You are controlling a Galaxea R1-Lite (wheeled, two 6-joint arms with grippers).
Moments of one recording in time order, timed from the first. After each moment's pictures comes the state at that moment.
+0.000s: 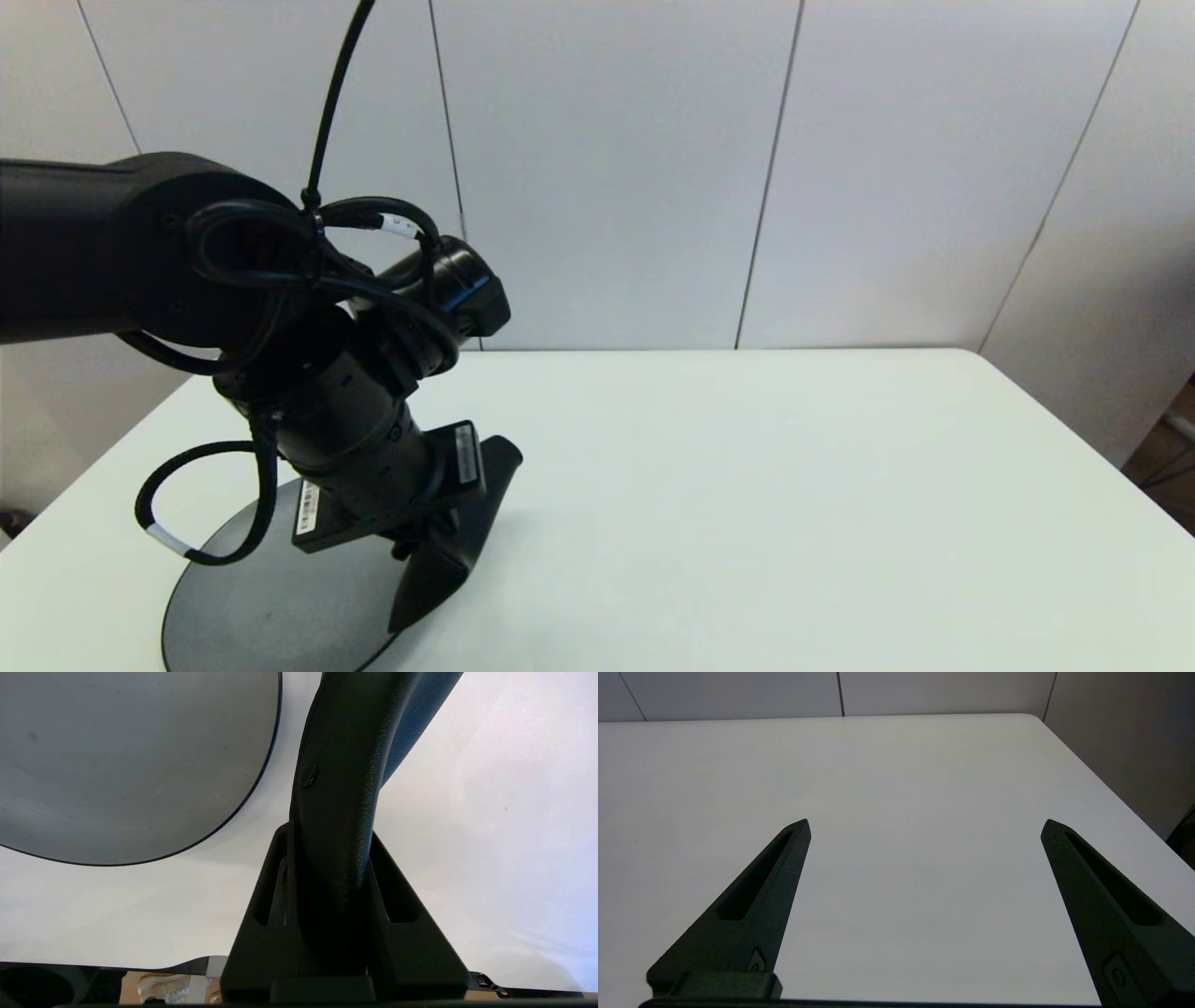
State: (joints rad) left arm -0.70 1.79 -1.51 1.02 0.08 -0.92; right arm 0.00 0.00 0.00 0.00 -0.01 0.01
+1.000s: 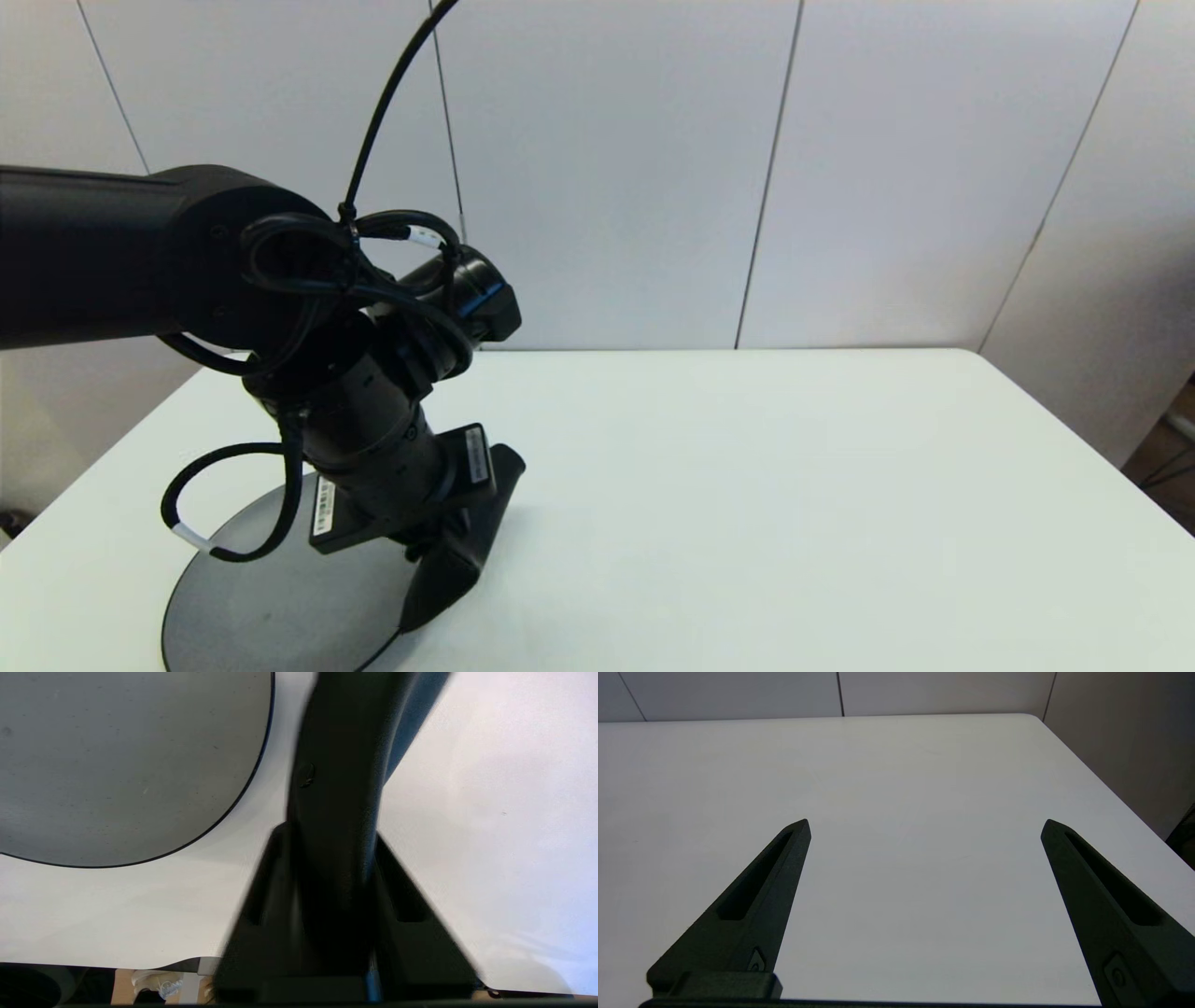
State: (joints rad) left arm -0.69 1.82 -1.51 1.01 0.07 -0.93; right arm 0.00 0.00 0.00 0.00 -0.01 0.01
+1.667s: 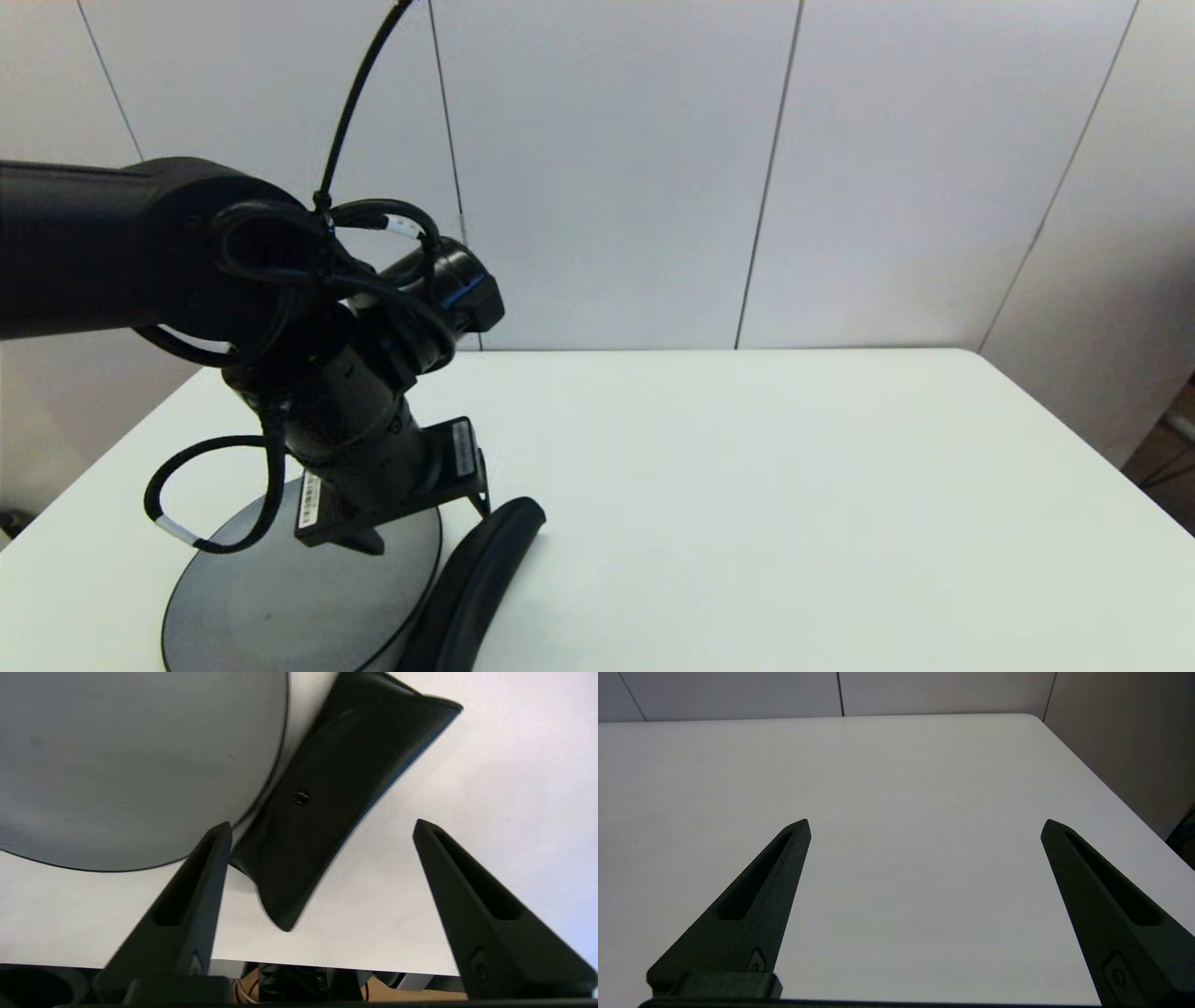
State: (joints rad) left arm -0.65 1.80 -1.51 1.01 0.07 -0.89; right arm 0.00 0.00 0.00 0.00 -0.01 0.01
